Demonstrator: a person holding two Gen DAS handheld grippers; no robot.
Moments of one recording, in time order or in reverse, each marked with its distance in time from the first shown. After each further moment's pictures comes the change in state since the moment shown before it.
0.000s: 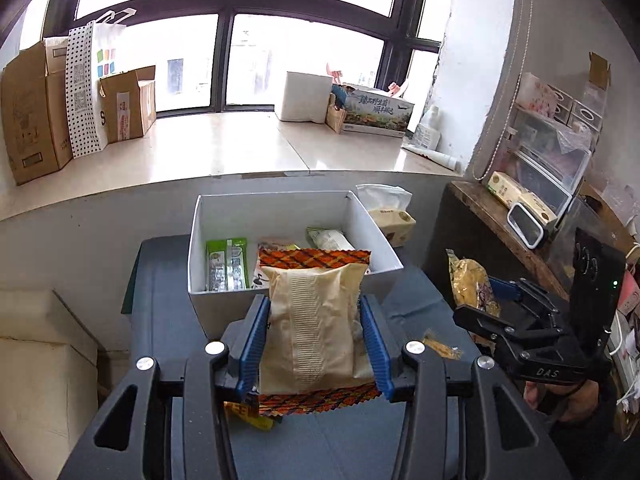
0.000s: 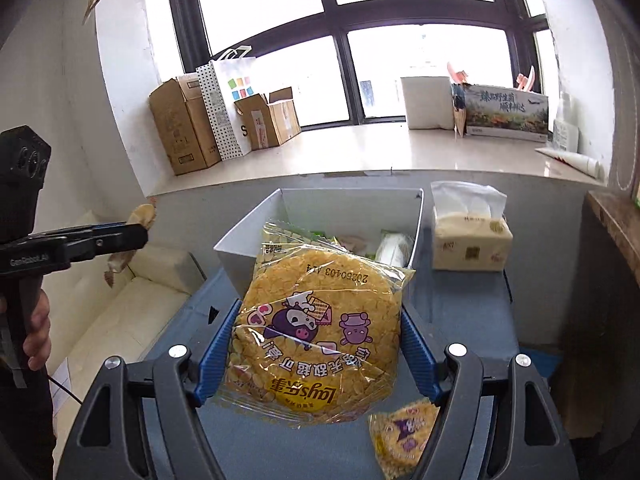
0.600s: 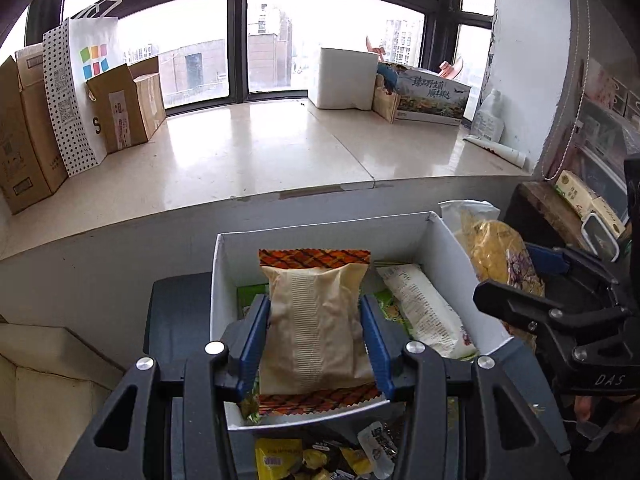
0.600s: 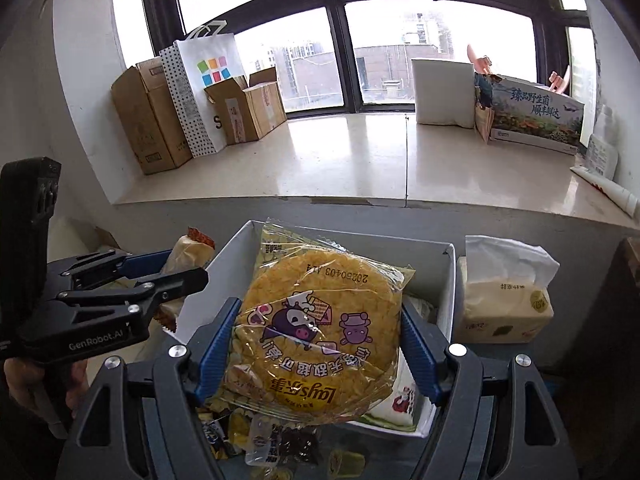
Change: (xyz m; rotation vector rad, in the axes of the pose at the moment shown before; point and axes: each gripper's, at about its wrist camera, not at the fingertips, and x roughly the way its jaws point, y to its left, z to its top) left arm 0.145 0.053 0.075 0.035 0.058 0.147; right arm 0.133 -0.005 0.103 0.000 0.102 -0.045
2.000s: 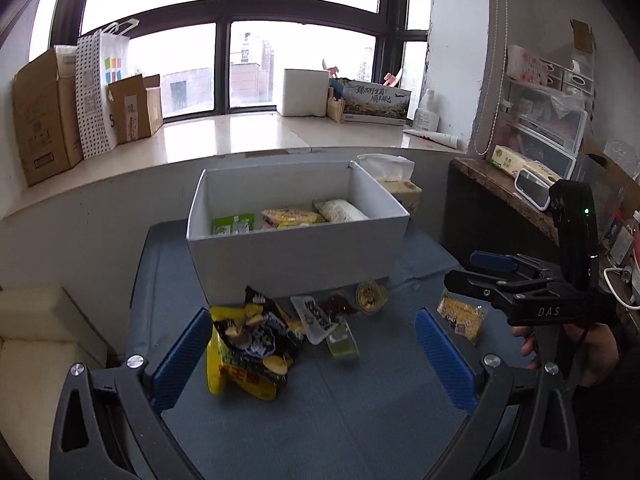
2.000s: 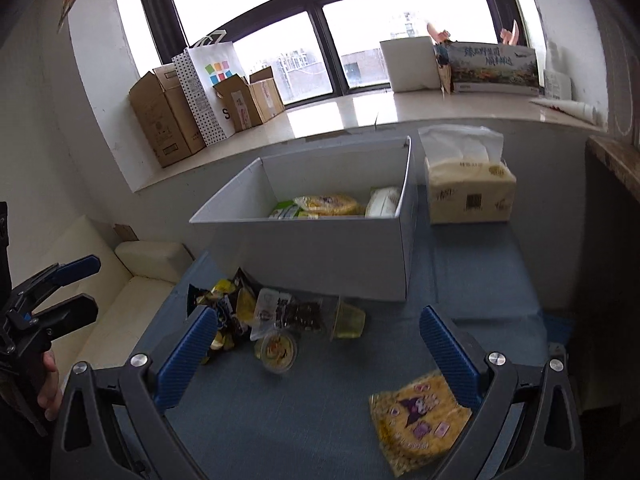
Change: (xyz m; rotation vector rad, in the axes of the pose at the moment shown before) left arm -0.137 -0.054 -0.182 0.012 -0.115 -0.082; right arm -0.080 -0.018 -0.169 0.113 -0.033 0.069
